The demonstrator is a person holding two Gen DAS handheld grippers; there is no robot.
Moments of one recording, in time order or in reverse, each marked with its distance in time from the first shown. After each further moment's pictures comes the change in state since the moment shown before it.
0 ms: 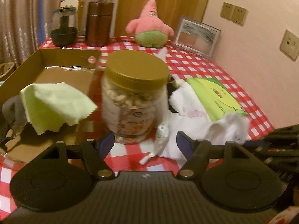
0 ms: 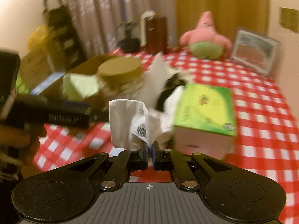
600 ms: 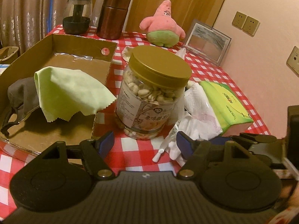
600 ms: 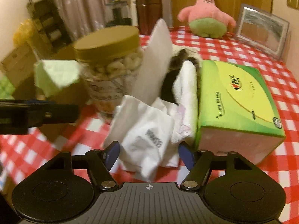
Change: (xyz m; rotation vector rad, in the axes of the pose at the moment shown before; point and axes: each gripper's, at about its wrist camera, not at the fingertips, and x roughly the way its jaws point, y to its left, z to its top) left arm -0.001 0.028 -0.005 -0.095 0.011 -0.019; right arm 0.100 0.010 0.001 0.051 0.103 -0.021
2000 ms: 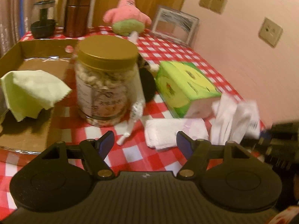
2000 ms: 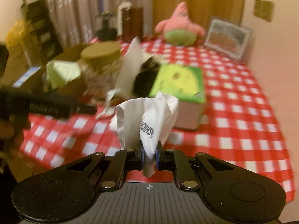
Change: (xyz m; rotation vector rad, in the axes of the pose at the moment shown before) left arm -0.002 -0.050 -0.018 0.163 0.070 -0.116; right arm -0.112 0.002 -0.048 -0.015 -0.019 -0.126
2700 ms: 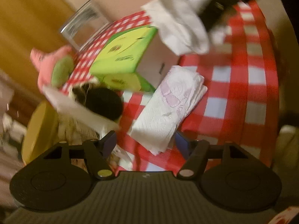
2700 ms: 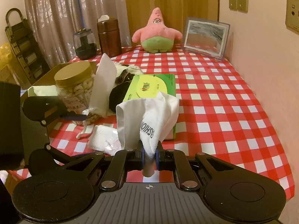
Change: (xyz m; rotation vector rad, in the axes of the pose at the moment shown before) left arm 0.069 -0.080 -0.034 1.048 0.075 0.147; right arm -0.007 -0.050 0.012 0.135 -0.079 -0.044
